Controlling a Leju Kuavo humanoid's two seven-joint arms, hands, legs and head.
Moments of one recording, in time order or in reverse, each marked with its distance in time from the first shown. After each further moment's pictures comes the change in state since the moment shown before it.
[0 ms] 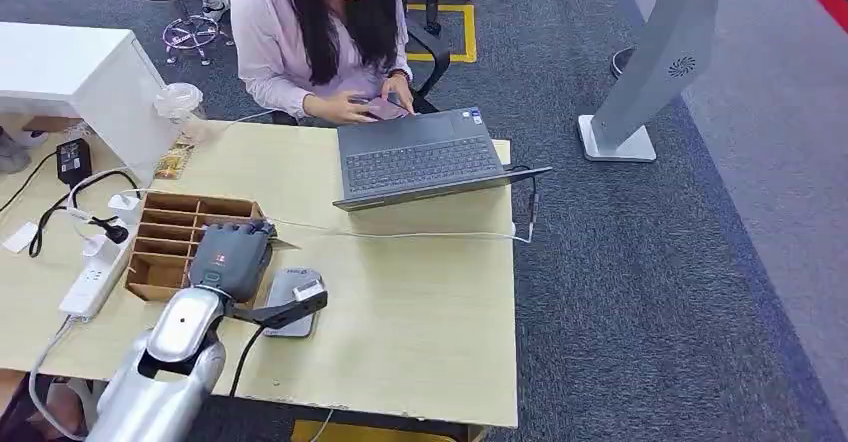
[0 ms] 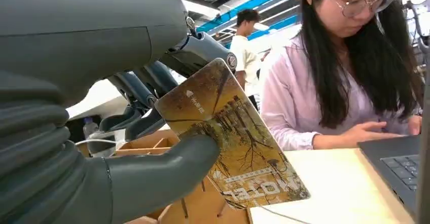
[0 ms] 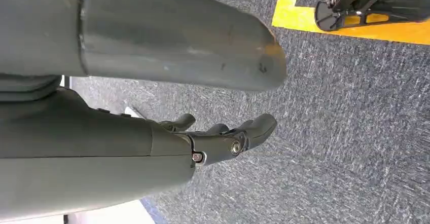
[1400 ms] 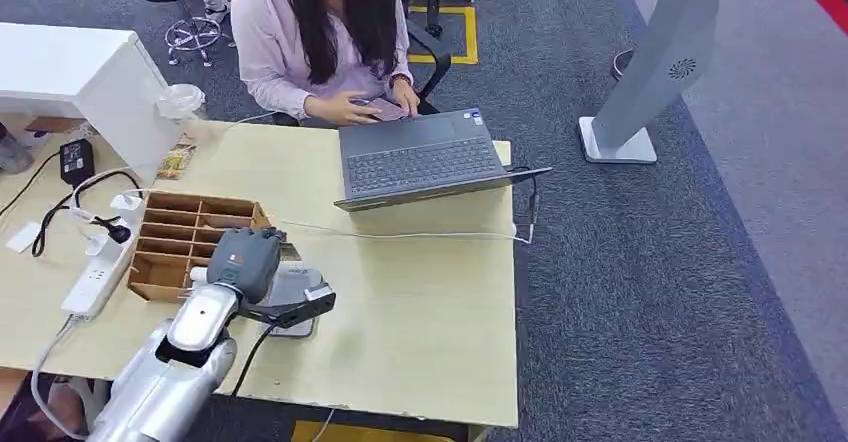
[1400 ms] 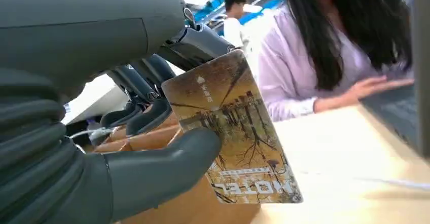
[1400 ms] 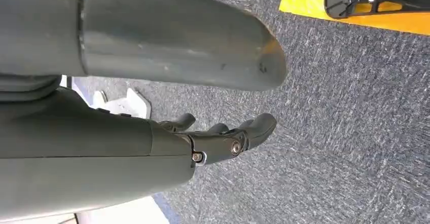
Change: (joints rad) left arm -0.096 0.018 -0.137 0.187 0.032 0.031 0.073; right arm -0.001 0.000 -0.010 0.001 0.095 -0.008 0.001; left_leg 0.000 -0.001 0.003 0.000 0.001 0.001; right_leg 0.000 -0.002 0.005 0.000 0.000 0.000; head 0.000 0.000
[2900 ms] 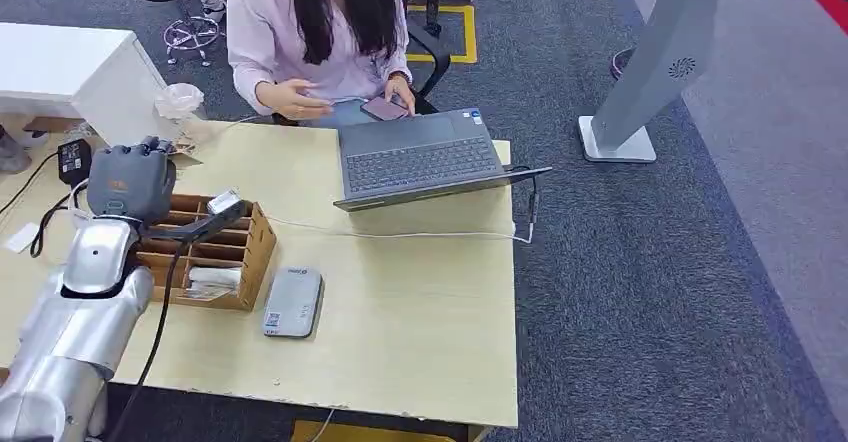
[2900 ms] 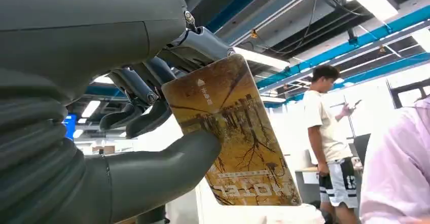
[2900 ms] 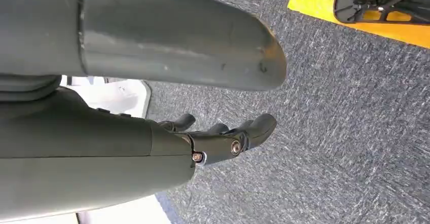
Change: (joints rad) left arm -0.249 0.082 0.272 0.213 -0.095 0.299 -0.048; right arm -0.006 0.014 0.008 0.000 0.088 0.031 -0.002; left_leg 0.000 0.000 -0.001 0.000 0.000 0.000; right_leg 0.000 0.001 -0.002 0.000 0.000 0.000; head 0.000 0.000
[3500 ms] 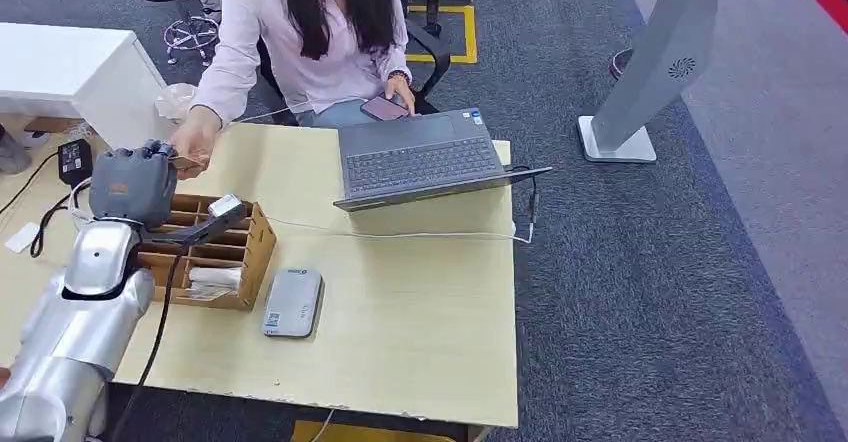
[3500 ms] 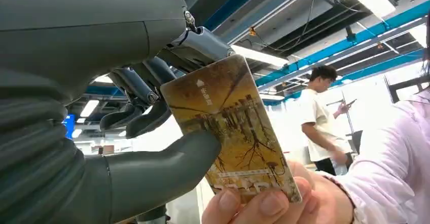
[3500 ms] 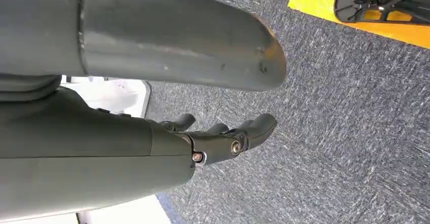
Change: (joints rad) left arm 0.000 0.000 0.000 0.012 -0.001 0.003 -0.006; right arm 0.000 0.000 0.000 0.000 0.010 0.000 -0.003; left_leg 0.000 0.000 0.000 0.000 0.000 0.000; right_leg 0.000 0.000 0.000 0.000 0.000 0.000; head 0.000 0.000
